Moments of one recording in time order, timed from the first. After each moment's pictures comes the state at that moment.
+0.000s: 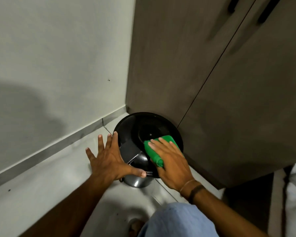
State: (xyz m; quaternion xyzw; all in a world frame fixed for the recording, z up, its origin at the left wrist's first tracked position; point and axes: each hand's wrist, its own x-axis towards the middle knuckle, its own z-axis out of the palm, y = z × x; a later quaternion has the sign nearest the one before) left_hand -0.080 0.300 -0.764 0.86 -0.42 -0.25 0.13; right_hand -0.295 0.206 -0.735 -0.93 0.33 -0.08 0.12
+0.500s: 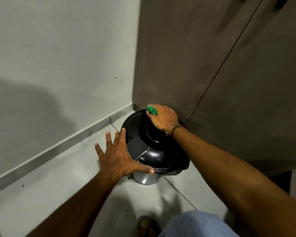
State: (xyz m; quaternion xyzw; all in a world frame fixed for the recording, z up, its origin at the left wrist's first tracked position) left_hand -0.075 0.298 -0.770 0.86 -0.43 -0.24 0.16; right_hand -0.165 0.090 -0.720 -0.90 0.42 -0.10 0.12
